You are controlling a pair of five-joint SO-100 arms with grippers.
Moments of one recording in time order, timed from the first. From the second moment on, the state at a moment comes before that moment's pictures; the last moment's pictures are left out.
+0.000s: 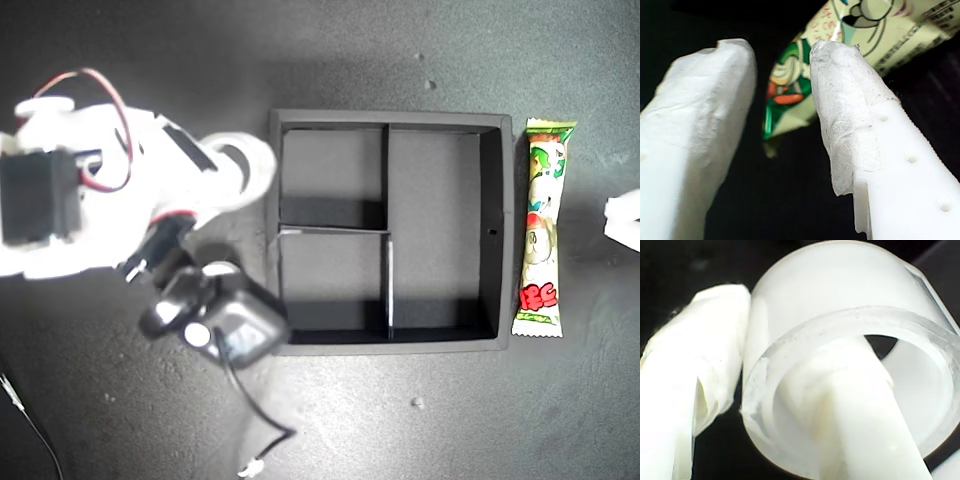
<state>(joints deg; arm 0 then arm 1) -6.3 93.7 79.0 75.4 -44.6 3.0 191.4 168.4 48.7 41.2</state>
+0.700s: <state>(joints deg) -2.5 65.4 45.8 82.8 -44.0 -2.9 143.9 142.8 47.3 27.1</state>
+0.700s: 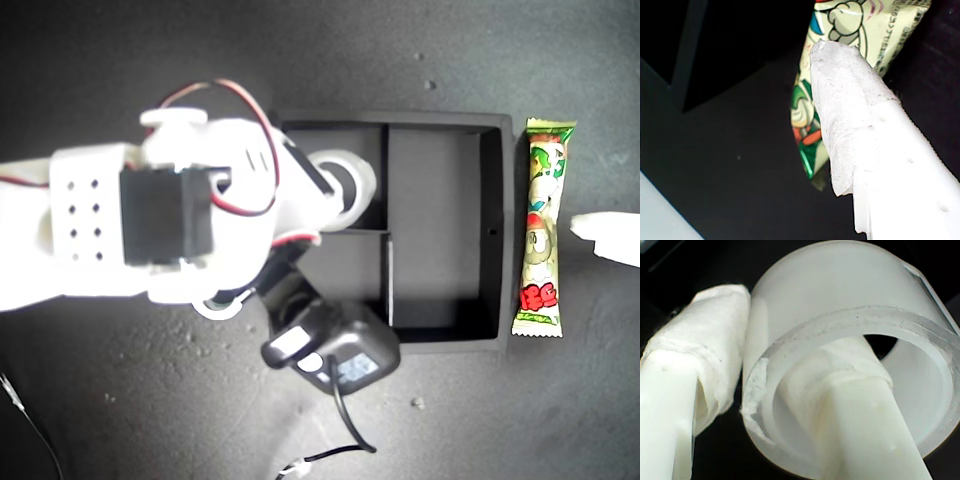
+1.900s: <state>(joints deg) 6.9 77.3 37.1 104.2 -57.3 0.1 84.7 108.0 58.1 26.5</state>
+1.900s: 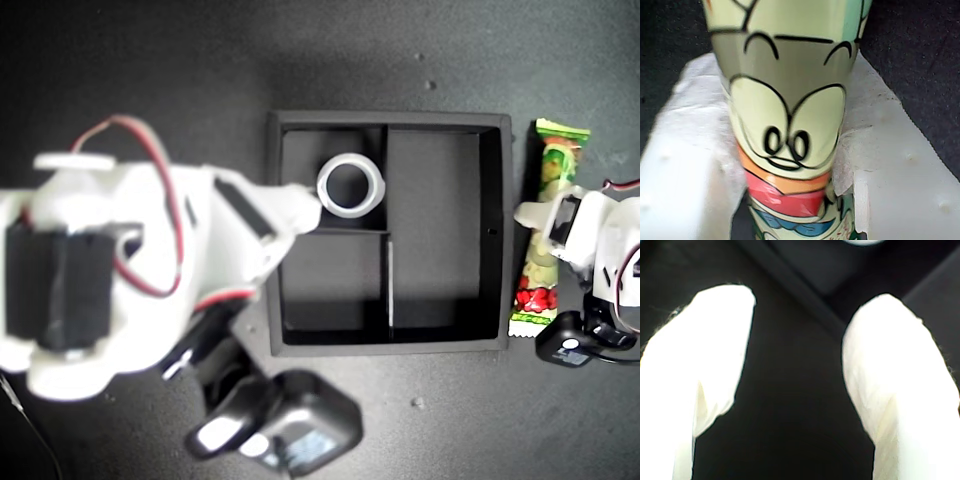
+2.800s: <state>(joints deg) 19.8 102.1 99.0 64.7 -69.1 1.9 84.6 68.6 75.9 26.5</state>
